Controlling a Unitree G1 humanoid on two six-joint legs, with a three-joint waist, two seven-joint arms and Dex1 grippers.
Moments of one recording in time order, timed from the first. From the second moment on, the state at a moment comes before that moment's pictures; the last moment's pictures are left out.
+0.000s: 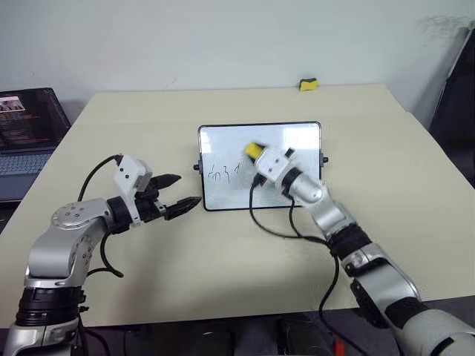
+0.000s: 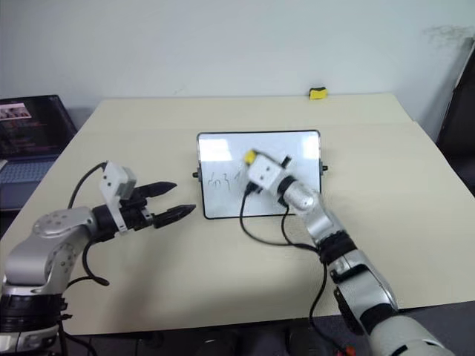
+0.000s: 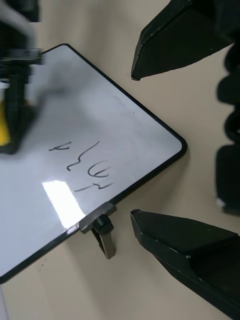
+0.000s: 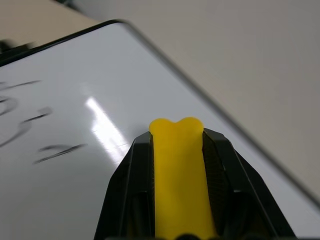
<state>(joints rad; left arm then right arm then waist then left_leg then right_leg) -0.25 0.76 0.19 -0.13 -0.49 0.54 -0.91 -0.85 -0.16 0.27 0.63 -0.27 -0.28 0.22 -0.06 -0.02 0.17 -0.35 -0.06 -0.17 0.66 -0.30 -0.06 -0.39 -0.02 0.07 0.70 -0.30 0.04</state>
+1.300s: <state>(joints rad) -0.23 0.76 0.20 -0.13 -0.50 0.56 -0.90 -0.75 -0.13 0.30 0.35 -0.20 -0.08 0.50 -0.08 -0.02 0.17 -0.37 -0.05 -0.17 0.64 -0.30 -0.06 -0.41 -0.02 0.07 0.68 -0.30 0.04</state>
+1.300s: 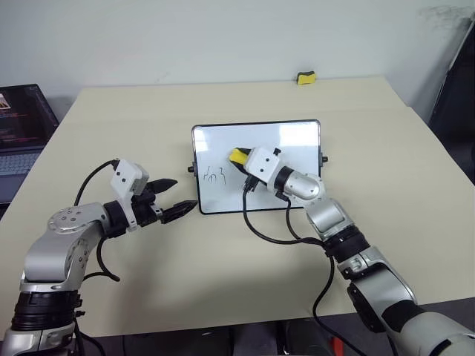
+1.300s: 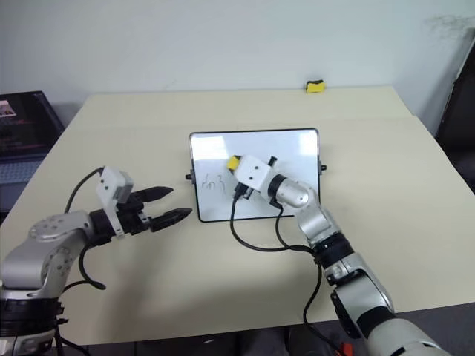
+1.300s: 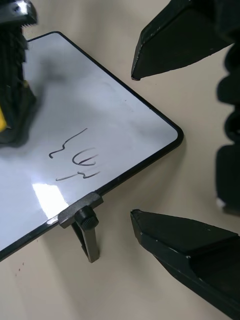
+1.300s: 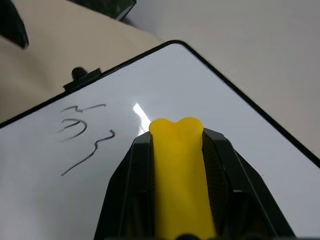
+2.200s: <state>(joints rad) -0.17 0.72 0.24 -0.15 -0.50 0.46 -0.85 -0.28 -0.36 0.27 -0.34 0.01 0.45 0.66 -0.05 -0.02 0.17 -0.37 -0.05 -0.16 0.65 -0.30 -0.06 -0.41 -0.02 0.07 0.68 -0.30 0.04</state>
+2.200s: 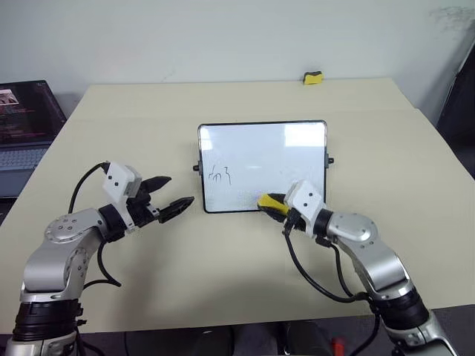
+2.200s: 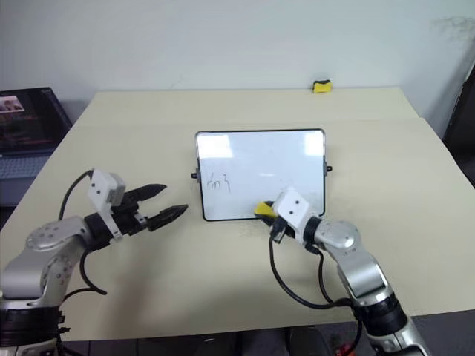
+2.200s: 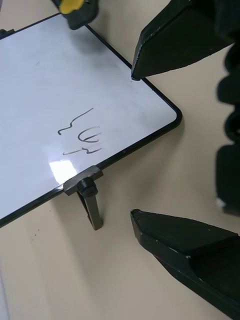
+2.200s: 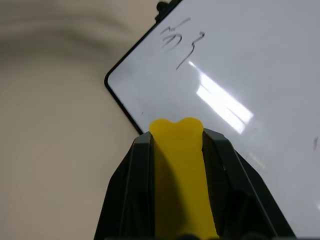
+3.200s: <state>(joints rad) -0.16 0.79 0.20 -0.15 -0.49 0.52 -0.93 -0.92 -0.03 0.39 0.72 -0.25 -0.25 0.41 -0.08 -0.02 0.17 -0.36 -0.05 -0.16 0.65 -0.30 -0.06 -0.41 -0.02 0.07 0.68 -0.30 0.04</state>
